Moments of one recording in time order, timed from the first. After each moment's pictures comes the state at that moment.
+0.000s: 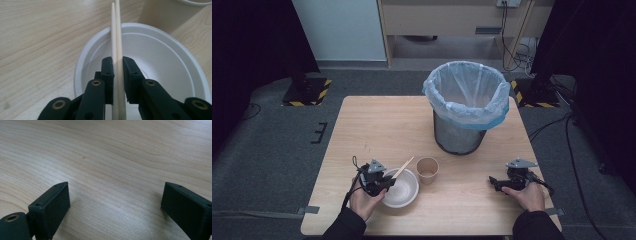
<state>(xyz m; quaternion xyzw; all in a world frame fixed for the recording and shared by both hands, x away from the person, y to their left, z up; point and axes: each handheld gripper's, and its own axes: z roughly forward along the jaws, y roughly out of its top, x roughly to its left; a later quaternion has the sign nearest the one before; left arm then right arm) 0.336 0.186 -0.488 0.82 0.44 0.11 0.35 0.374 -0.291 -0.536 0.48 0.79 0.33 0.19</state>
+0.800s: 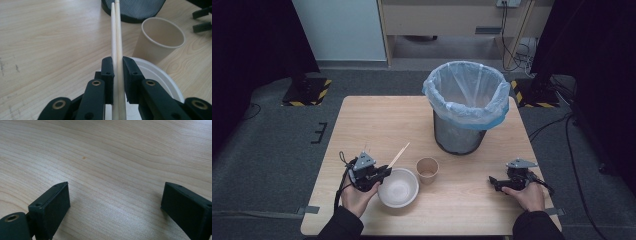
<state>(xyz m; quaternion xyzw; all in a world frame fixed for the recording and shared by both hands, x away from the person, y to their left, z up) 0.332 0.203 -0.452 0.78 0.43 0.15 0.43 0.374 -0.291 -0.537 0.48 0.79 0.33 0.19</state>
